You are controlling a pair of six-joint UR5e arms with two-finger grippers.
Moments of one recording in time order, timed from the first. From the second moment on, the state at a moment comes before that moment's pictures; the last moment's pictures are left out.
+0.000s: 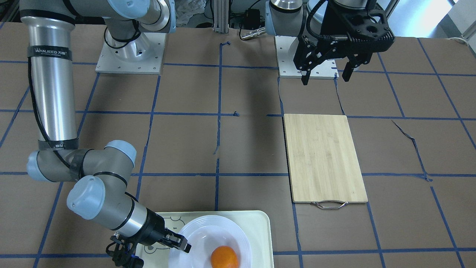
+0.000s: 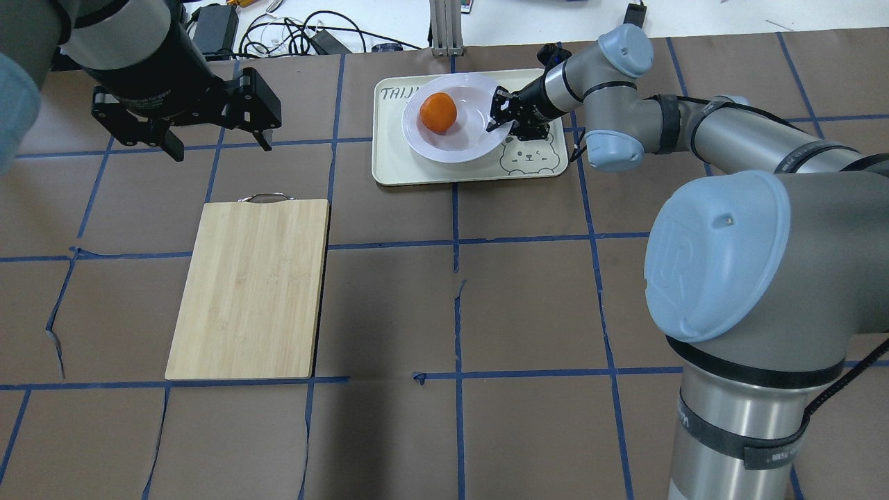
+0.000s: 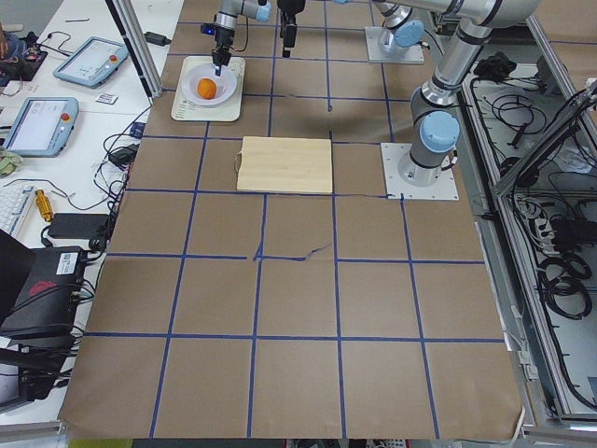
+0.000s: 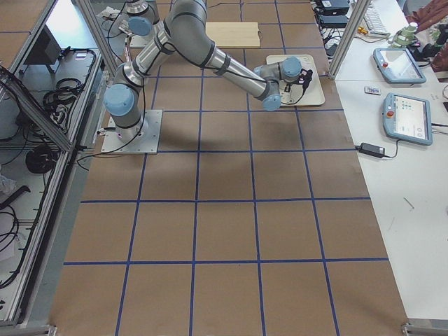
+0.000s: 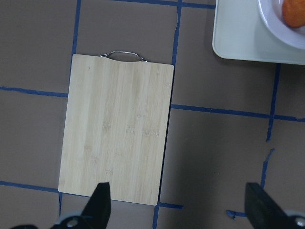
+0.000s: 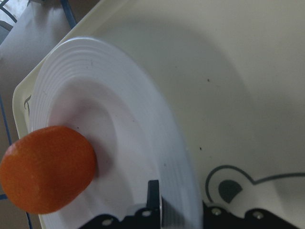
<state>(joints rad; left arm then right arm) -1.63 -1.50 -1.52 -1.58 1.65 -0.17 1.57 -0.76 1.41 -2.52 -0.98 0.45</state>
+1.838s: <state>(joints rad) -1.63 -1.50 -1.52 -1.58 1.65 -0.17 1.57 -1.32 1.27 -1.53 -1.58 -0.13</state>
